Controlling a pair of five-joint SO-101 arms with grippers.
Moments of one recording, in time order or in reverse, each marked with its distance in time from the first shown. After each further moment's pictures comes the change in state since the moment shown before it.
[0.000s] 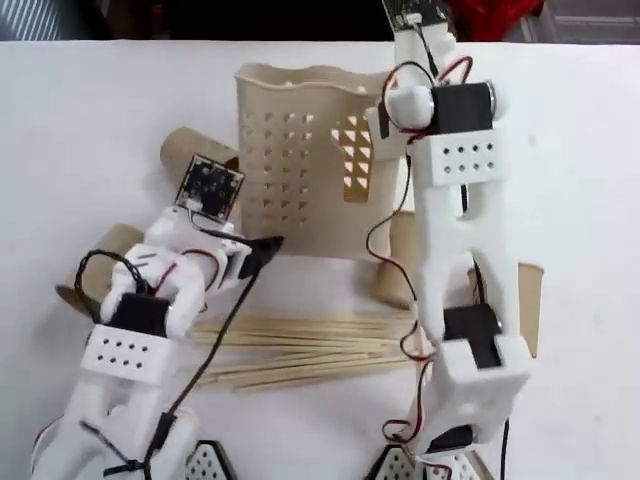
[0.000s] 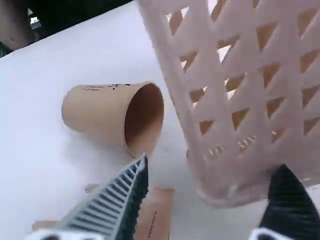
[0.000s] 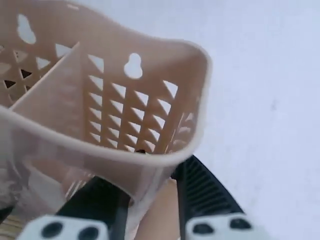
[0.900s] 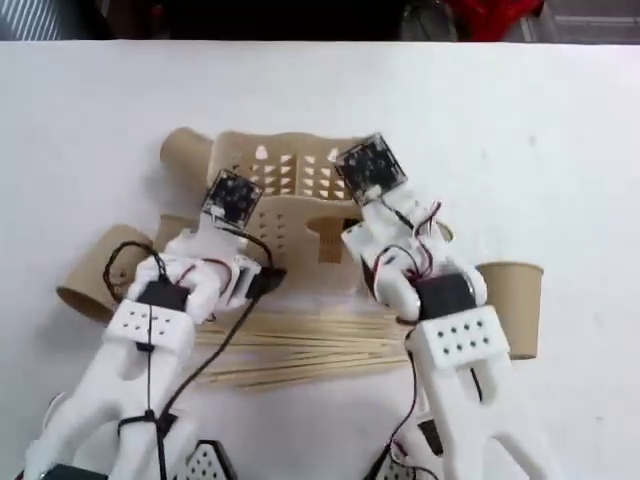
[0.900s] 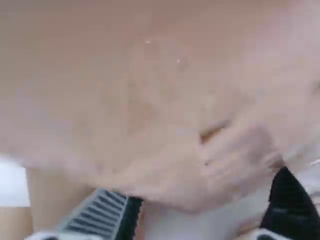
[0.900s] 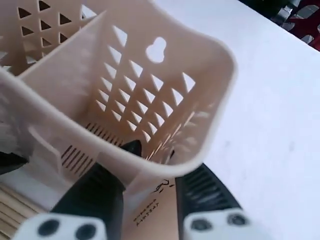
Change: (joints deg) left arm 0.4 14.4 3.1 -5.3 -0.5; right arm -8.3 -54.1 92.7 -53.8 12.2
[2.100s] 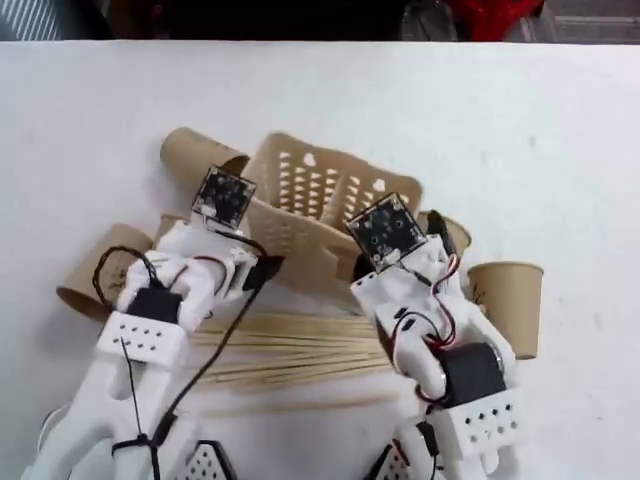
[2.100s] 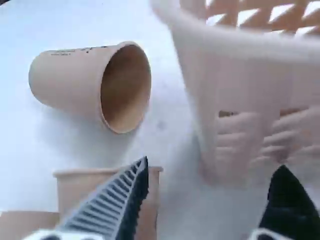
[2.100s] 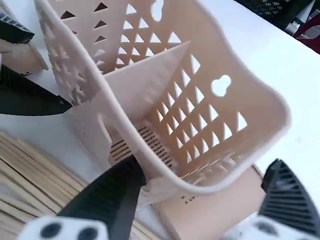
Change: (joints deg) left arm -0.4 -7.6 0.4 1.4 0.0; right arm -0.9 -25.3 2.2 16.8 0.4
